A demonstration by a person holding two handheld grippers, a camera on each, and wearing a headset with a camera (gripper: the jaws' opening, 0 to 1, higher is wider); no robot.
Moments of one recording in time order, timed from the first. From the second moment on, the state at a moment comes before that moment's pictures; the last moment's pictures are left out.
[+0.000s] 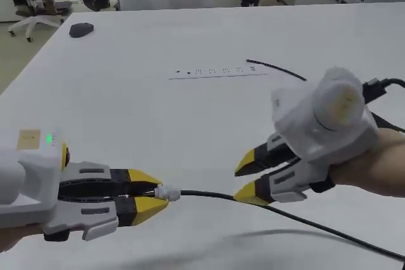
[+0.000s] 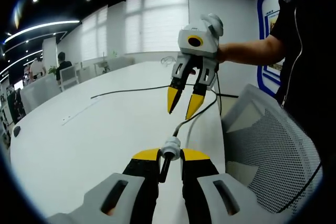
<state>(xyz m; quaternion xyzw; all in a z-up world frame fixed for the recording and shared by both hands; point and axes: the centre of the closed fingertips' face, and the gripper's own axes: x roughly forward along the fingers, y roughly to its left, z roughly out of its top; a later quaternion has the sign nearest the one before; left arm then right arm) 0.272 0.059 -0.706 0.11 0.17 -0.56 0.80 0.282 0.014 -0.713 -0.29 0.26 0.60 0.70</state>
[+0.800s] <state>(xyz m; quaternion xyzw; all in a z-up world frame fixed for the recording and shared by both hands) 0.268 0.073 -0.707 0.11 0.17 -0.54 0.82 0.271 0.058 -0.733 -0.36 0.24 0.65 0.62</state>
